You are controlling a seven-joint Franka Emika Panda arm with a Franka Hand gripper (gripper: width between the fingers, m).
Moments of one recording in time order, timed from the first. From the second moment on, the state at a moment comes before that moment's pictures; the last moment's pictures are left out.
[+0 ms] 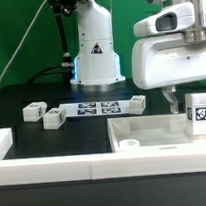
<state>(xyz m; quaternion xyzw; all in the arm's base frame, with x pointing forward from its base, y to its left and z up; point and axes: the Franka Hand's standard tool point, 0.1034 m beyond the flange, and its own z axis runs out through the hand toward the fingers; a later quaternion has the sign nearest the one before) 0.606 0.124 0.077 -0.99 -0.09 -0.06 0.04</state>
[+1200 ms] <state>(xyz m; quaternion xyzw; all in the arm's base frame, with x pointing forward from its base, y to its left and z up) 0.605 0.121 0.075 -0.97 0.22 -0.03 0.07</state>
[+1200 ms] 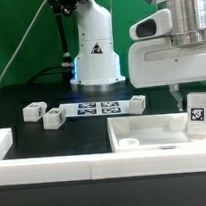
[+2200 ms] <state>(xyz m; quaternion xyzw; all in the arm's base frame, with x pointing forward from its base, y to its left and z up) 0.604 0.127 0.075 -0.80 0.59 0.00 0.08</state>
